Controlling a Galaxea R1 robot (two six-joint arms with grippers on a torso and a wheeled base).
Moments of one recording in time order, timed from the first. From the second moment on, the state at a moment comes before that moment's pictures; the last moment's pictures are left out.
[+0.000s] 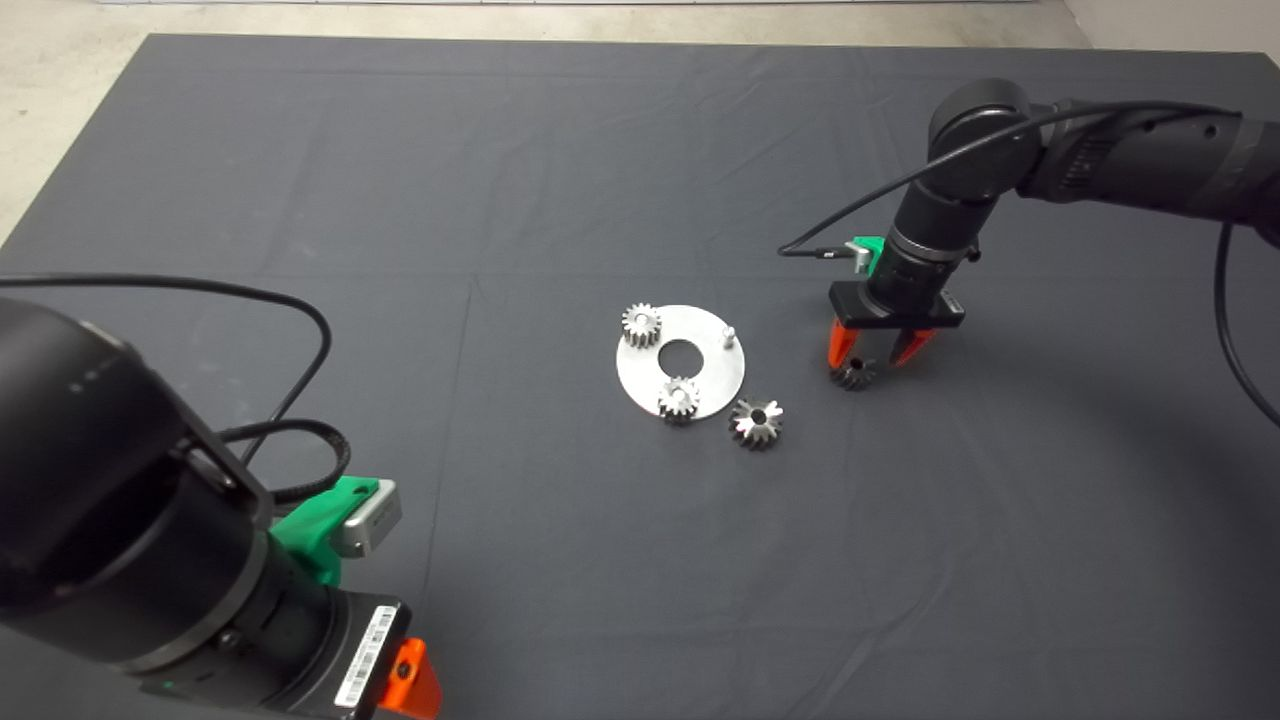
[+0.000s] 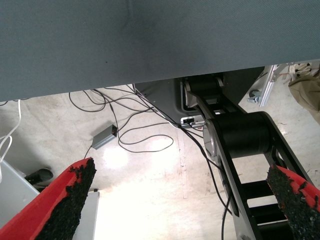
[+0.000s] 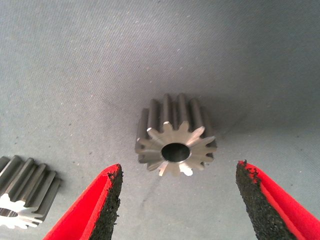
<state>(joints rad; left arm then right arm) -0.49 2.23 -0.38 -0.05 1.45 -1.74 0.38 2.55 -1.44 -0.02 -1.53 1.13</state>
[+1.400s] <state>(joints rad) -0.49 2.23 -0.38 -0.05 1.45 -1.74 0.38 2.56 -1.43 -0.02 -1.53 1.14</state>
